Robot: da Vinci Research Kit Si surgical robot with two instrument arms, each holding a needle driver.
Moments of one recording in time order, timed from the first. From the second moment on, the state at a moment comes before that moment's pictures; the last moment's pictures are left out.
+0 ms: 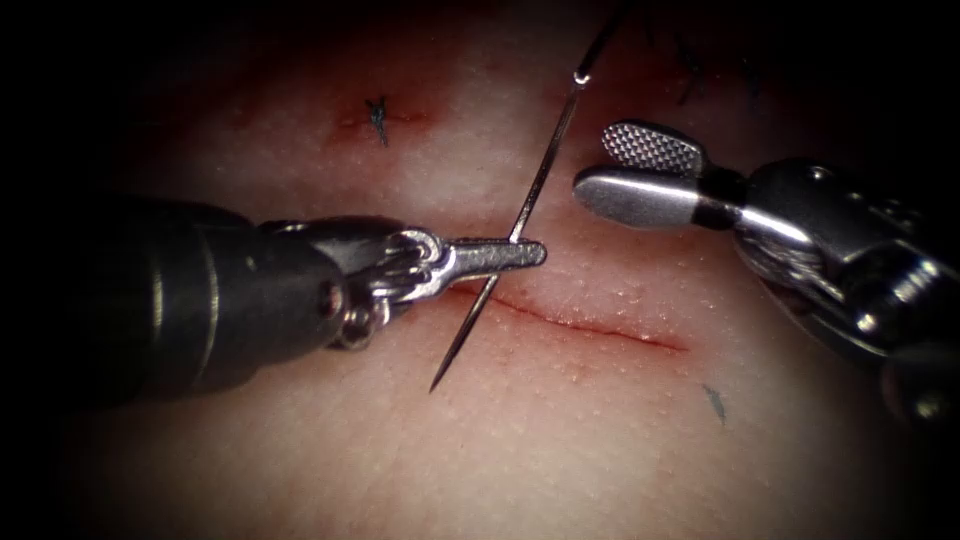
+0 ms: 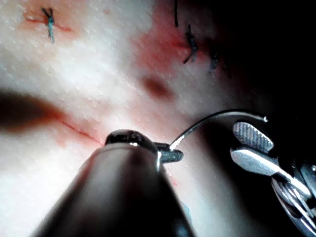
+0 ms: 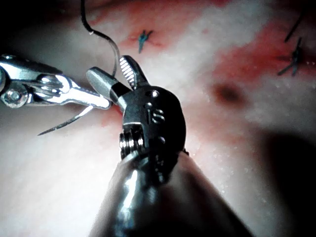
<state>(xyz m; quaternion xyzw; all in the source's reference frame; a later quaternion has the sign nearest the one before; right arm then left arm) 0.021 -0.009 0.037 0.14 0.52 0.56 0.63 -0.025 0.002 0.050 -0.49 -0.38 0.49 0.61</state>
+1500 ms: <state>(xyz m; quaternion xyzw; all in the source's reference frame) 0.024 -0.008 0.039 0.12 0.49 0.57 0.64 -0.026 0.002 0.047 -0.50 -0.38 0.50 0.60</state>
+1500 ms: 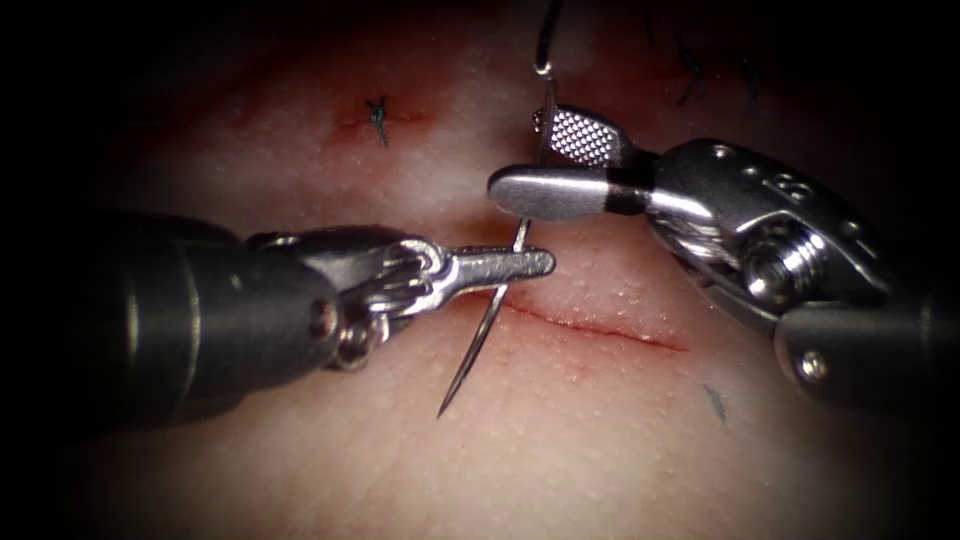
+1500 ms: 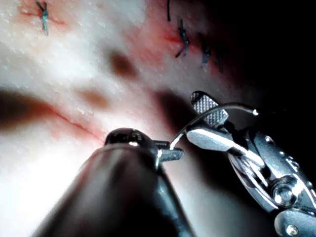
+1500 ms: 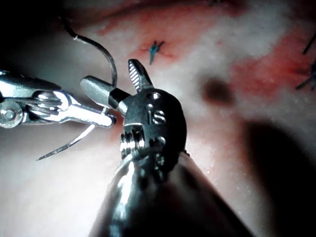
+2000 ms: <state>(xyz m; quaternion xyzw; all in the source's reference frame) 0.026 -0.008 0.039 0.12 0.49 0.57 0.64 -0.026 0.002 0.047 -0.51 -0.37 0.50 0.60</state>
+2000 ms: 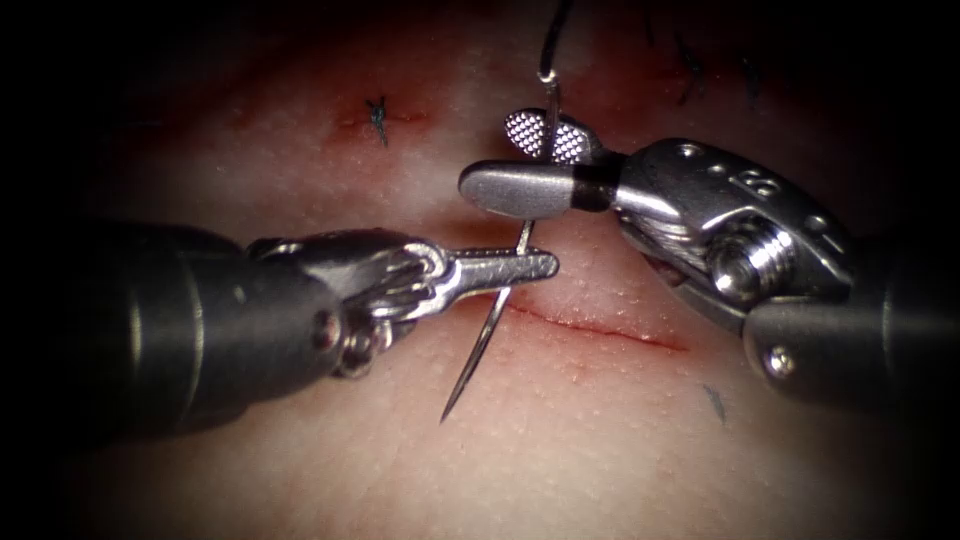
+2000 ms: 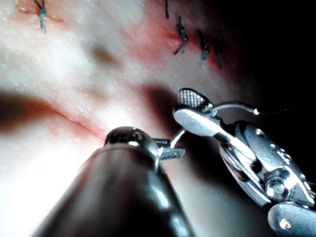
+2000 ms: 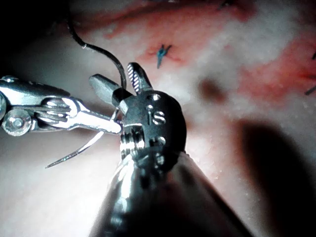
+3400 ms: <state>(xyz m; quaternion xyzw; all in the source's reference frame) 0.024 -0.005 0.049 -0.06 0.57 0.35 0.74 -0.019 0.000 0.055 -0.49 -0.15 0.76 0.39</state>
